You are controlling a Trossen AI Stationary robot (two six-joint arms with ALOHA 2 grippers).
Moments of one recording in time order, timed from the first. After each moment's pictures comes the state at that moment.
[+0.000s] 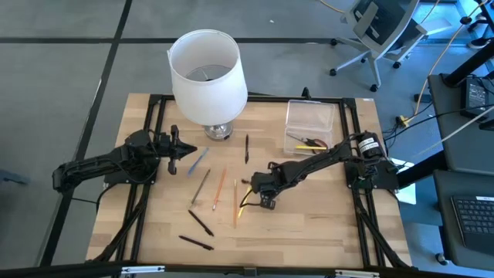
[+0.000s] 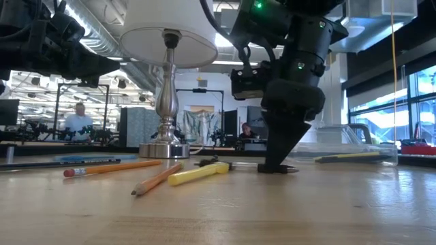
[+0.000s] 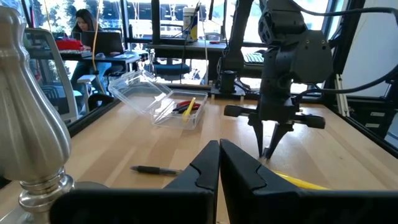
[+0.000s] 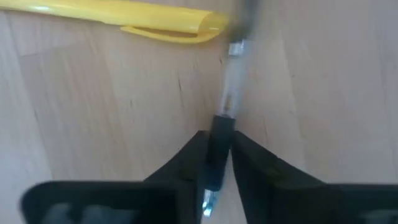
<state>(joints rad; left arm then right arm) 0.36 0.08 0.01 0.05 0.25 -0.04 0.21 1.97 1.21 -0.54 0.09 0.41</state>
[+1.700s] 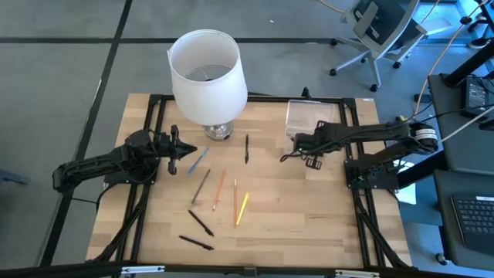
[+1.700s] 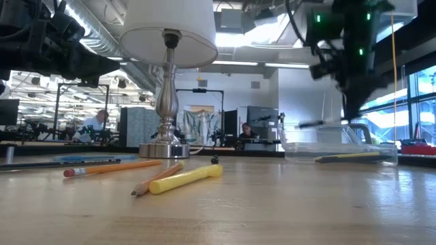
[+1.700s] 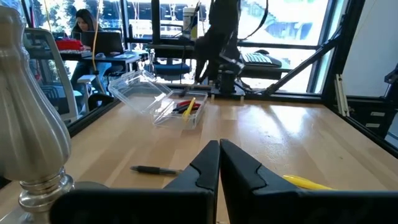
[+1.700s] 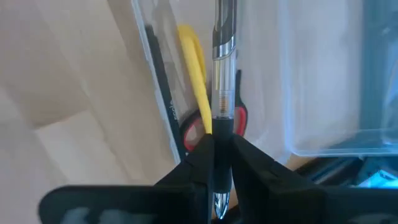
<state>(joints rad) 0.36 0.08 0.01 0.05 0.25 -0.04 -0.12 1.37 0.92 -1.10 0.38 0.17</state>
